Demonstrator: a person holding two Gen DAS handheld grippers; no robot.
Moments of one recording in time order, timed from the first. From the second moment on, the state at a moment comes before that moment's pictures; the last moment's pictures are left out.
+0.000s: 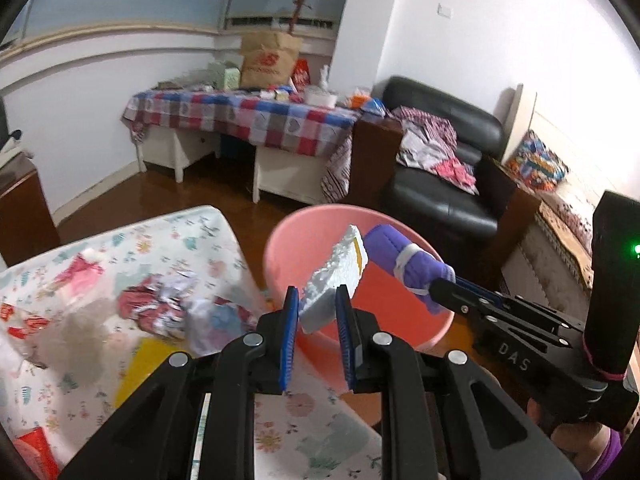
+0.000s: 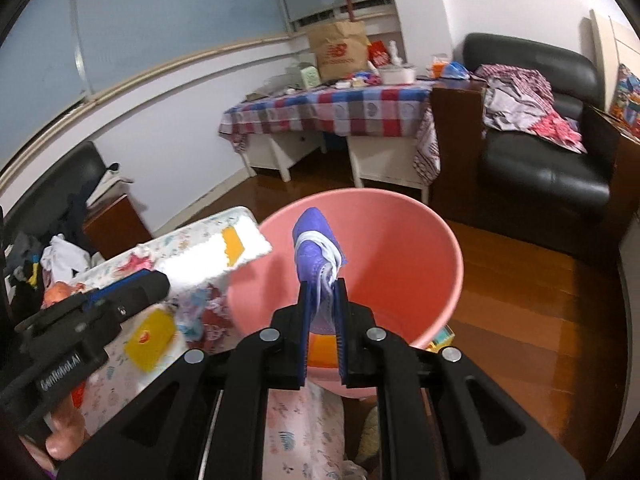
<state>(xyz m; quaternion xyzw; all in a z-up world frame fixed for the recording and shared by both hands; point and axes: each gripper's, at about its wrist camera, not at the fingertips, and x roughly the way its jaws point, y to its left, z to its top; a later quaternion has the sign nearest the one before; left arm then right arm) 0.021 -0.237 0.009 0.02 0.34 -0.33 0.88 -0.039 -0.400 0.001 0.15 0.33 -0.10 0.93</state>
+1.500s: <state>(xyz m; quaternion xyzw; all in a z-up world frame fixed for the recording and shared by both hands) 0.028 -0.261 -0.003 0.02 0.35 -0.35 0.87 -0.035 -0.414 -0.011 0.16 0.35 -0.13 0.92</state>
